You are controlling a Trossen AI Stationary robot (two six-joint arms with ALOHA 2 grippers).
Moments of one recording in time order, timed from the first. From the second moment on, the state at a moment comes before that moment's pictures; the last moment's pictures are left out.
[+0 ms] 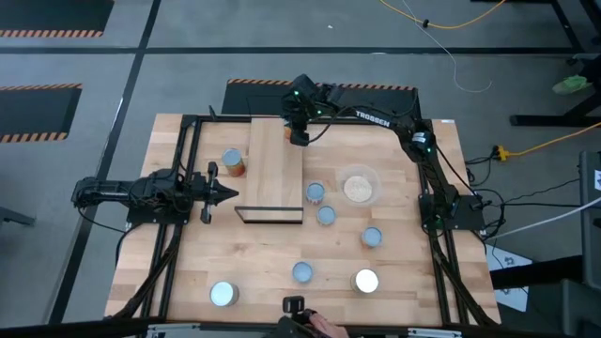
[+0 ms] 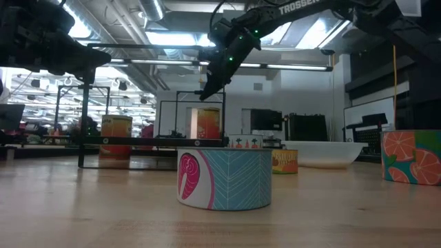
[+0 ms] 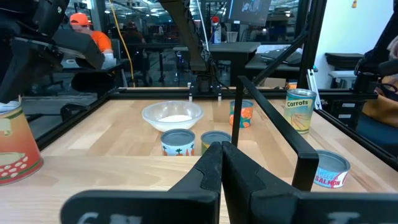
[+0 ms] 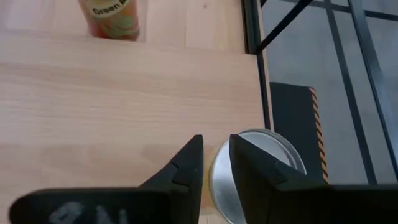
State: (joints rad) left arm 0.00 0.01 0.01 0.02 -0.01 -0.02; right arm -0.48 2.22 2.12 -0.76 -0.13 -0.50
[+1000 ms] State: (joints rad) left arm 0.00 0.01 0.01 0.02 -0.01 -0.02; right arm -0.48 2.26 2.12 -0.71 -0.03 -0.32
